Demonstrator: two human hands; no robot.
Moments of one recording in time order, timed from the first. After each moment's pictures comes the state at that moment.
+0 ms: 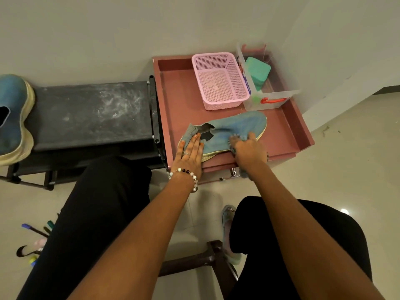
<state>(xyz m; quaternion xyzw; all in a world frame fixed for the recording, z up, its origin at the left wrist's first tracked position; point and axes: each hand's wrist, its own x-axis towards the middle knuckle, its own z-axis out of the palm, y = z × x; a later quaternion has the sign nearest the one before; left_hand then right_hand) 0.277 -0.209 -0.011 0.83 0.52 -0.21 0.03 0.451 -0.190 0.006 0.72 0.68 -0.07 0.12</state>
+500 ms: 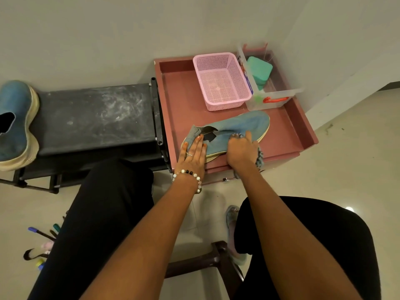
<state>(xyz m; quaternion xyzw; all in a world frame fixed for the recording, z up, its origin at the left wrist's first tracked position) 0.276 -0.210 -0.012 0.83 0.52 -0.20 0.03 0.415 -0.183 0.001 0.78 0.62 -0.07 0.09</state>
